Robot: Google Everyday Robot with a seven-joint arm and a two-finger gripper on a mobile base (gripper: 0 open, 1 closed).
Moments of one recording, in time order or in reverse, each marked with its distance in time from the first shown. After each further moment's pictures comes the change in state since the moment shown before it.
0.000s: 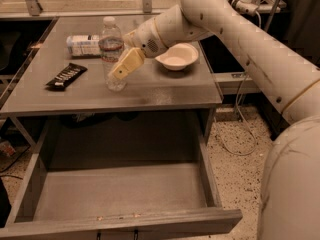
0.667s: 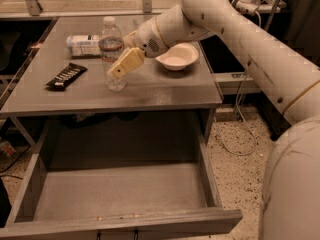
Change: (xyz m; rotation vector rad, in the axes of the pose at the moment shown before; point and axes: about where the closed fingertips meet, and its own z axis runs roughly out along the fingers) arm 0.000 0.000 0.000 0.000 0.000 0.000
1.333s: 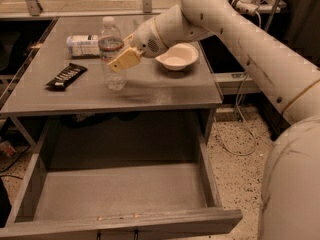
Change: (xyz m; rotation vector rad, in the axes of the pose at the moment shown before) arm 0.000 0.000 0.000 0.000 0.000 0.000
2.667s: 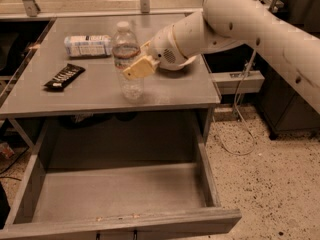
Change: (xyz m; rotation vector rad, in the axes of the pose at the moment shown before) arm 0.017 0.045 -0.048 0.134 0.052 0.053
